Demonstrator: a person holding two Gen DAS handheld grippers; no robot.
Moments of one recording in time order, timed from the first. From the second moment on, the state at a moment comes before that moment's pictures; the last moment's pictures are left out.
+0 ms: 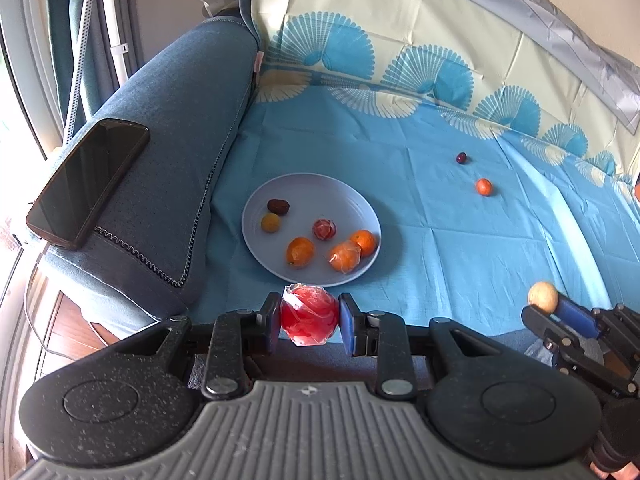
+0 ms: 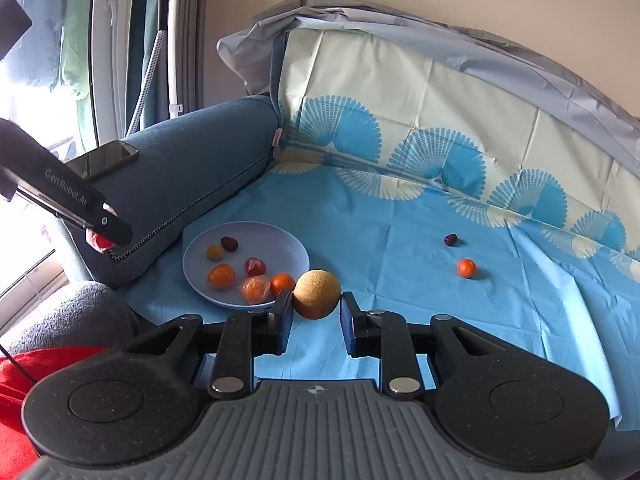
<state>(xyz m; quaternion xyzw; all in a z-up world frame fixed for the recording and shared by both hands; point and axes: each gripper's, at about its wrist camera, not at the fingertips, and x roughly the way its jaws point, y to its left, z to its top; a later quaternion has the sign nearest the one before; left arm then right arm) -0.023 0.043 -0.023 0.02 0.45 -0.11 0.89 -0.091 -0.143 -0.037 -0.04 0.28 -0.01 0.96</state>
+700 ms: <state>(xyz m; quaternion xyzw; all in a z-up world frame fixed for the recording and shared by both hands) 0.064 0.036 -0.050 0.03 0.47 -0.11 0.88 0.000 -0.134 -0.062 -0.04 0.32 0.02 0.95</state>
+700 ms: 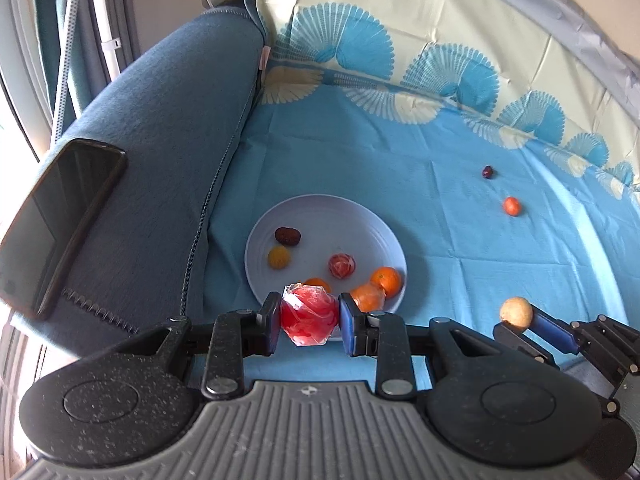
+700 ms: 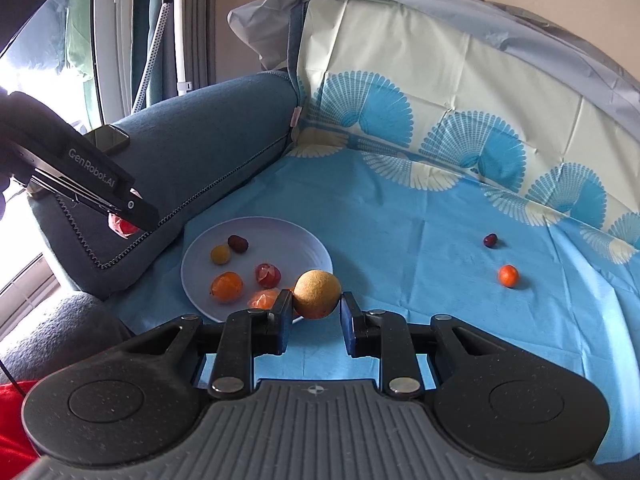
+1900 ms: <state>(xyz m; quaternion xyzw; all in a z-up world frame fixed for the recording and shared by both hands) 0.108 0.029 -0.104 0.06 0.48 -0.10 0.87 0.083 -0.126 -0.120 -0.03 0.42 0.04 0.91</state>
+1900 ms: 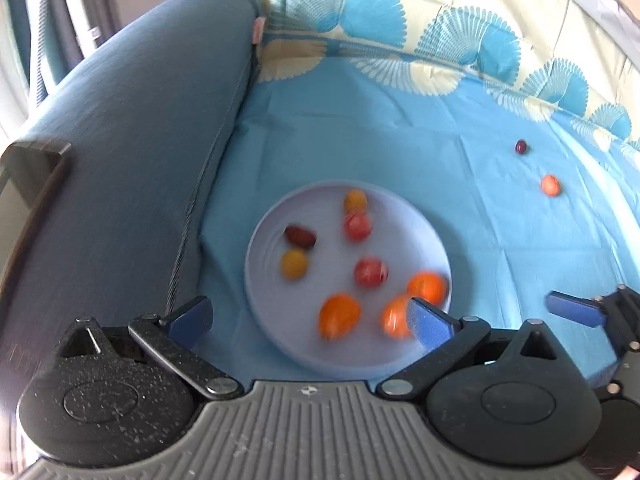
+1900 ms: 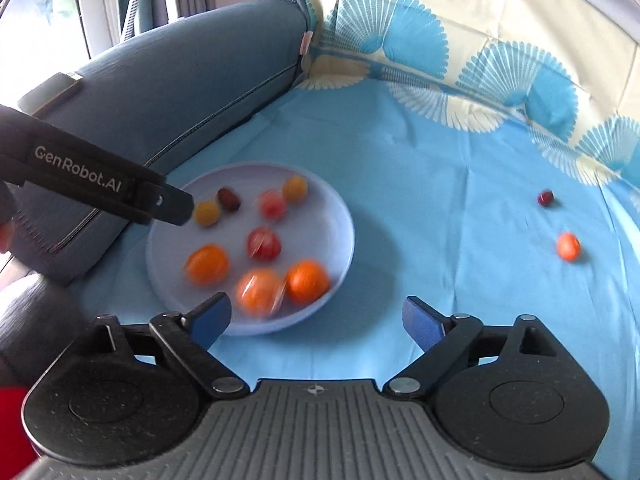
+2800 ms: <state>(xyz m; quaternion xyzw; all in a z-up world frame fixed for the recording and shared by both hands) -0.030 0.018 -0.032 0.08 0.43 -0.07 0.89 -0.068 -0.118 -0.031 -0.03 0.30 0.00 0.95</state>
